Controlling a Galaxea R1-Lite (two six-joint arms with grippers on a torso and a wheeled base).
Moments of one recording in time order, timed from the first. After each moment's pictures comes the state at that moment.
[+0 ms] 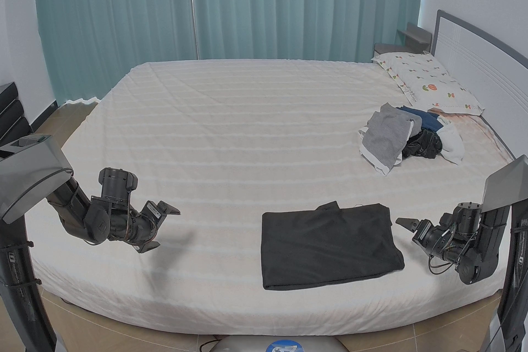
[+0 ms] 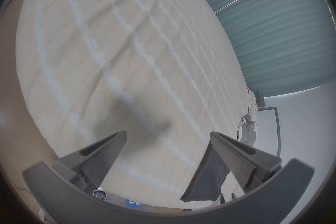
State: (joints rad) left arm -0.09 2.17 -0.83 -0.52 -0.23 -1.01; right arm -0.06 2.39 -0.35 -1.55 0.33 0.70
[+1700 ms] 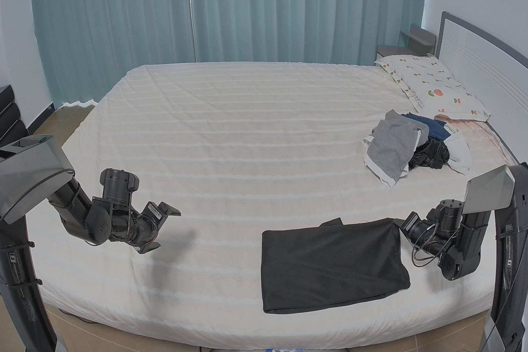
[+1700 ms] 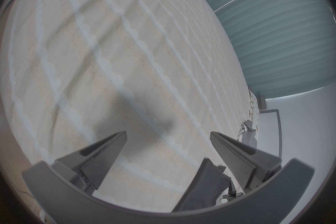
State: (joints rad) left arm -0.09 2.18 -0.83 -0.52 -0.22 -1.01; right arm 0.00 2.51 -0.55 -1.55 0.23 0.82
